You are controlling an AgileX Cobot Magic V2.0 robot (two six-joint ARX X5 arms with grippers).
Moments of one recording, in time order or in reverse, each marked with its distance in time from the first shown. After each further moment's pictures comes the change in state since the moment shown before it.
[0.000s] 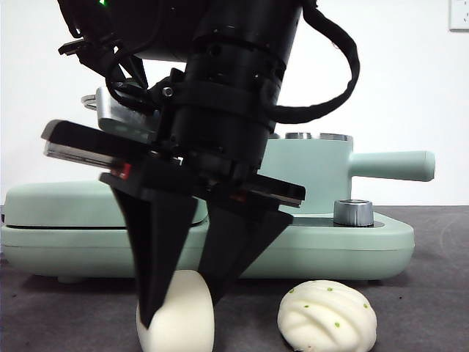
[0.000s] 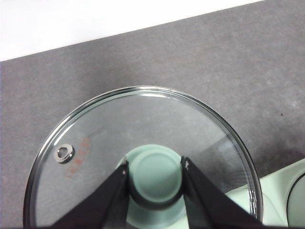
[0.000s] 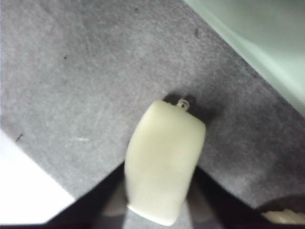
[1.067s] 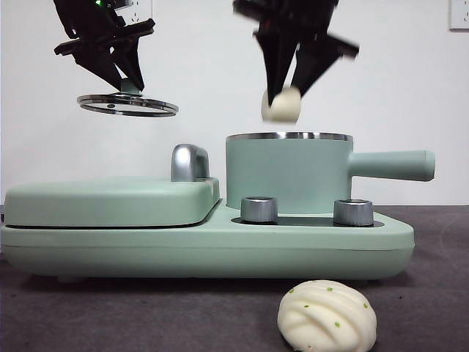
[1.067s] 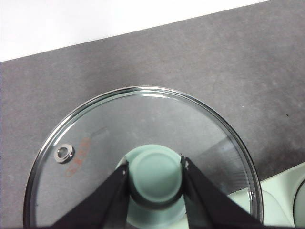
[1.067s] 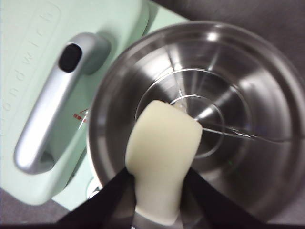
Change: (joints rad) left arm 0.014 0.000 0.000 0.000 0.000 0.005; right arm -0.520 0.154 0.826 -0.572 0.007 -0.280
